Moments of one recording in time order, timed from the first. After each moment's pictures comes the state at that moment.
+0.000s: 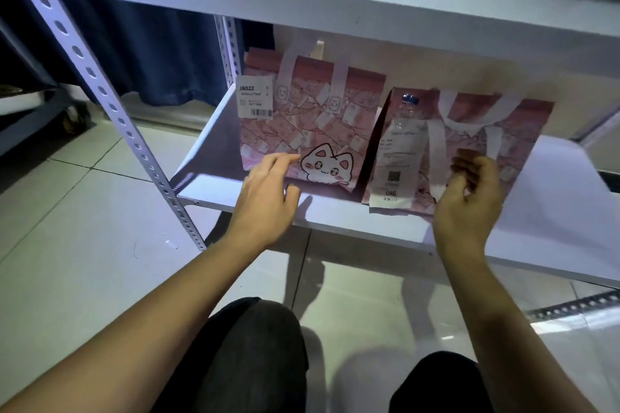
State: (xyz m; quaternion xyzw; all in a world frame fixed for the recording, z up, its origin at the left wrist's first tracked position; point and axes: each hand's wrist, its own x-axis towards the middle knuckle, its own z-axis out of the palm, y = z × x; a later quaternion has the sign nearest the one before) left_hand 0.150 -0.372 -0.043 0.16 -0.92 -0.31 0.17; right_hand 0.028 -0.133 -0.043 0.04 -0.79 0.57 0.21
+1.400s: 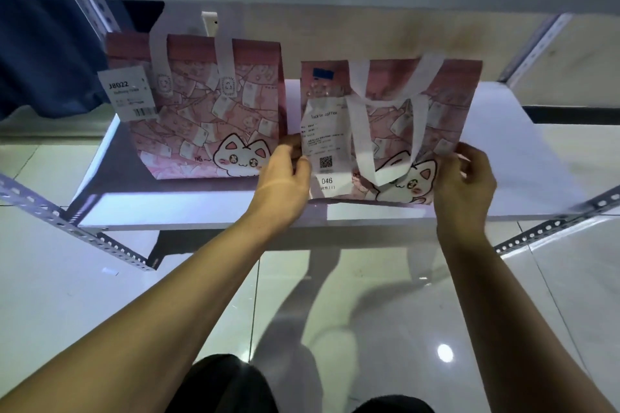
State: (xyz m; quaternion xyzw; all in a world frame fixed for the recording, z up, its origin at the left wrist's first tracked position) left_hand 0.051 -0.265 -0.048 0.16 -0.82 -0.55 0.07; right_hand 0.000 -0.041 -0.057 -0.14 -0.75 0.62 0.15
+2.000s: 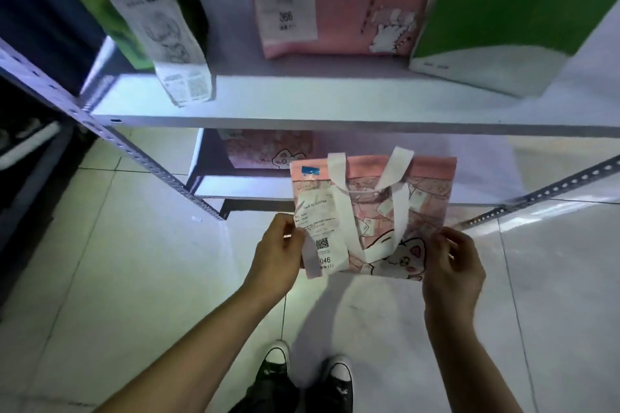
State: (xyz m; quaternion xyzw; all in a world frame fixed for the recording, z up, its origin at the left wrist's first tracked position) left_hand 0.241 -0.243 0.156 0.31 -0.75 -0.58 -0.05; right_hand 0.187 -0.020 0.149 -0.25 -0.76 0.59 0.03
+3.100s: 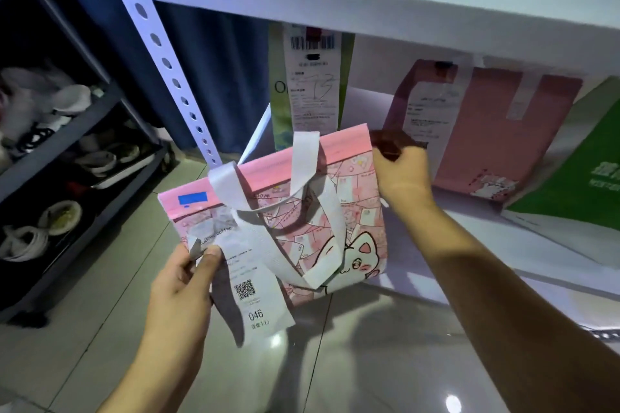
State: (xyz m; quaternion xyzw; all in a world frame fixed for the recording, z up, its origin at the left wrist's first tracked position) left_hand 0.308 -0.443 0.345 0.41 -0.58 -0.65 0.26; right_hand 0.036 -0.325 0.352 0.09 -0.81 0.58 -0.08
